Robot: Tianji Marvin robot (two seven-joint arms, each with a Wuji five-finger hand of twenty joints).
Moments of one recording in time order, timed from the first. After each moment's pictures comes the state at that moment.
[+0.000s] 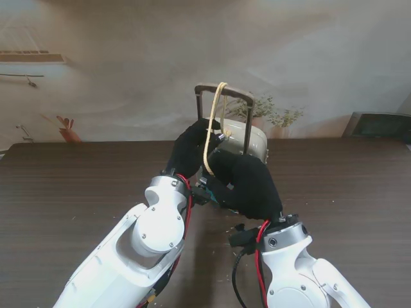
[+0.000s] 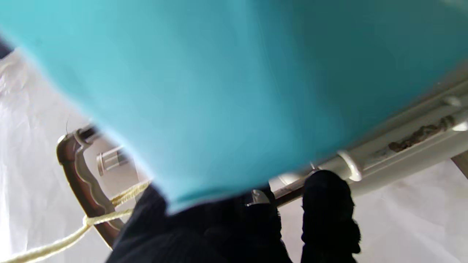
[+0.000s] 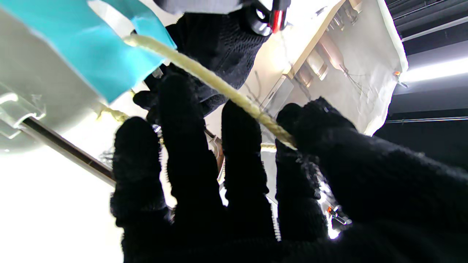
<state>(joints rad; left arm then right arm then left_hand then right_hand) 1.41 -1.29 -0.91 -1.90 0.19 0.34 0.41 -1.86 -1.17 1.07 -2.27 -0.67 0.04 -0.35 1.15 -0.15 0.07 0.00 0.43 0.09 0.76 0.44 0.72 0.02 0.94 0.89 0.60 -0.12 1.47 1.53 0.57 0.28 1.55 0.75 0.62 -0.65 1.14 -0.28 0.83 -0.02 1.09 0.56 1.09 0.14 0.92 0.51 1.15 0.28 0.73 0.44 0.64 0.51 1.31 0.52</state>
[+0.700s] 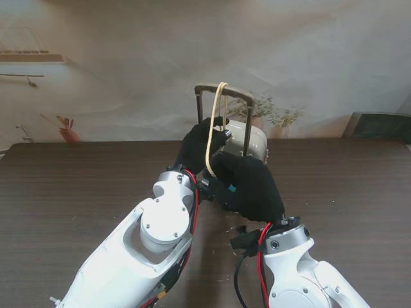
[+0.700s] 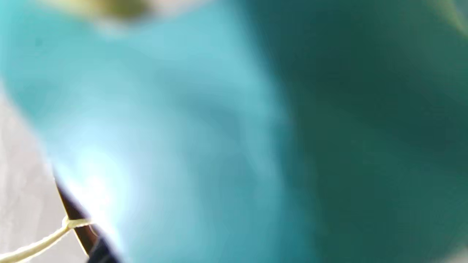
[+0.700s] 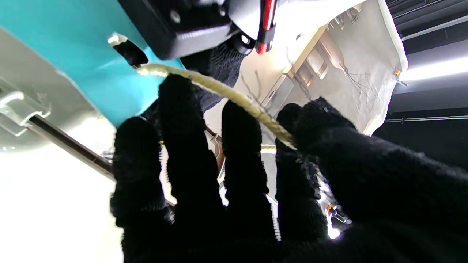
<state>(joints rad) 1.37 -1.33 -0.89 -1.87 0.02 0.33 0.44 -1.88 -1.17 1.09 -2.27 -0.67 0.02 -0.35 1.03 -0.20 0.24 -0.03 0.49 0.09 0.50 0.33 0.74 0.02 0.95 0.92 0.61 -0.12 1.47 1.53 0.58 0.28 1.57 0.71 0.62 -0.65 1.14 -0.28 0.83 -0.02 1.09 0.56 1.09 0.14 0.92 0.51 1.15 0.28 0.73 0.44 0.64 0.51 1.31 0.52</state>
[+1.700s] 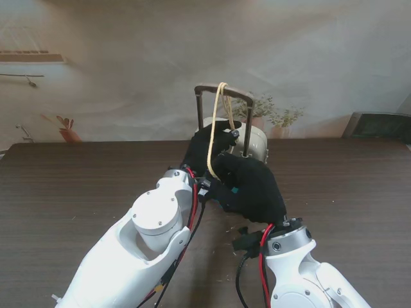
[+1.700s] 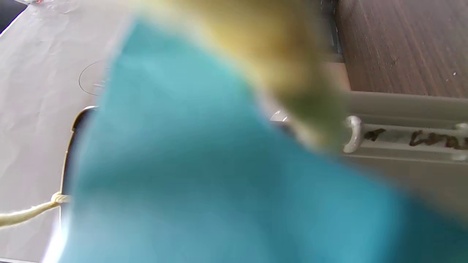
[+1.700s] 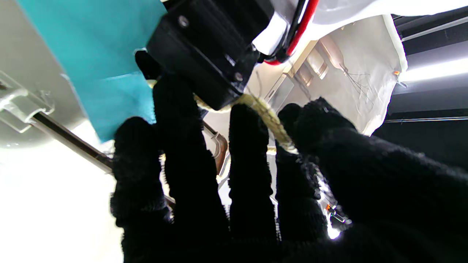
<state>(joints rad) 1.37 -1.34 -0.92 -1.89 -0.37 0.29 0.41 -1.90 -1.16 1.10 -2.27 -0.68 0.01 -0.35 1.10 -0.25 0.21 -0.03 0.59 0.06 0.55 0.33 0.75 0.01 0.94 0.96 0.61 -0.12 1.47 1.53 0.55 0.28 1.57 0.75 0.62 -0.65 1.14 -0.28 0.83 -0.02 1.09 0.56 1.08 0.09 0.92 0.52 1.17 0.30 0.78 0.46 0.64 0.51 1.31 0.52</state>
